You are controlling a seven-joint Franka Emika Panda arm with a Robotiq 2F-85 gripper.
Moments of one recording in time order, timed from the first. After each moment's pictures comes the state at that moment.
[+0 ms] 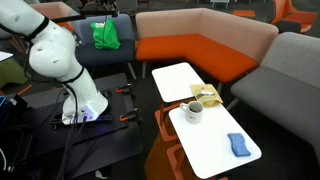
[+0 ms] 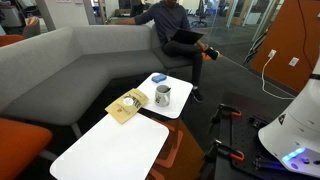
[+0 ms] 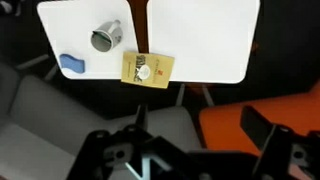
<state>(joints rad) 0.02 -0.42 0.37 -2.15 -0.10 1.94 0.48</state>
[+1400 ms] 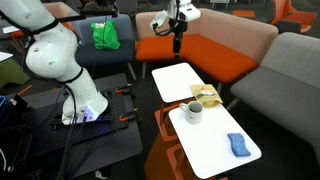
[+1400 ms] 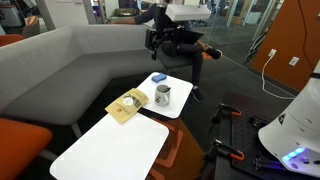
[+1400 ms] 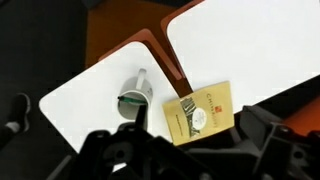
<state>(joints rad) -0.07 -0.15 0.02 -2.42 0.00 2.31 0.49</state>
